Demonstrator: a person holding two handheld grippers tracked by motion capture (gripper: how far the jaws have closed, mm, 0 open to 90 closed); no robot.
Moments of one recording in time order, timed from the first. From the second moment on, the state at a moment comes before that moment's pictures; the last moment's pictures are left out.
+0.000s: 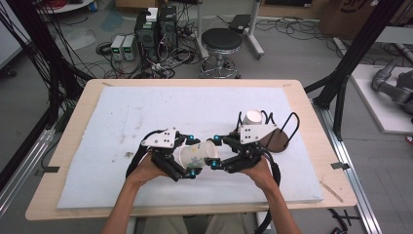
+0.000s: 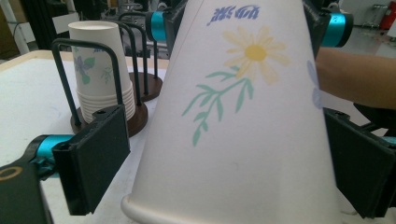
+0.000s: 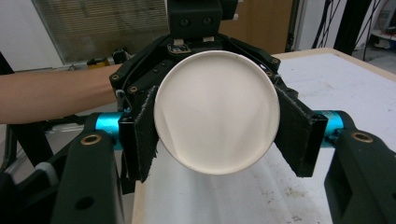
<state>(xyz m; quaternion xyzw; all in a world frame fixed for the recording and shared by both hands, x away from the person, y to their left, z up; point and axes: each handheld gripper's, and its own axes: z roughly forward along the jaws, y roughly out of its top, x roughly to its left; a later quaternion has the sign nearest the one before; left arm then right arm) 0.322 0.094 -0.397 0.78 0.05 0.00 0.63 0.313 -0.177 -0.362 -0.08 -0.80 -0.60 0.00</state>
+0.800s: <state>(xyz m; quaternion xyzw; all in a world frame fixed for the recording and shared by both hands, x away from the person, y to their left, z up) 0.320 0.096 -0.397 0.78 0.04 -0.01 0.63 0.313 -0.177 -0.361 -0.07 -0.79 -0.61 0.00</state>
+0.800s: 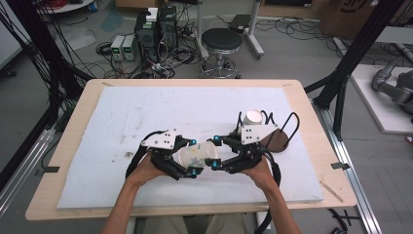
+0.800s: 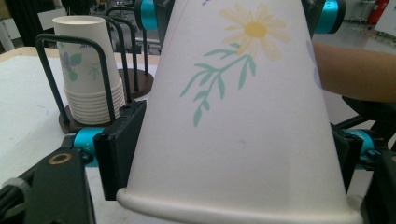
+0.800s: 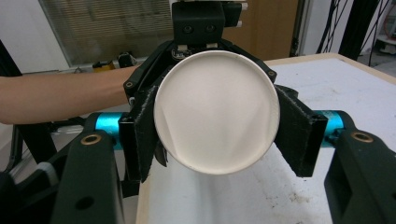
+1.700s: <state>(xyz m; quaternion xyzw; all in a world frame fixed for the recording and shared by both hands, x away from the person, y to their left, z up) 0.319 0.103 -0.398 0.78 0.05 -0.01 0.63 0.310 -0.176 -0.361 -0.08 -0.80 -0.59 -0.01</state>
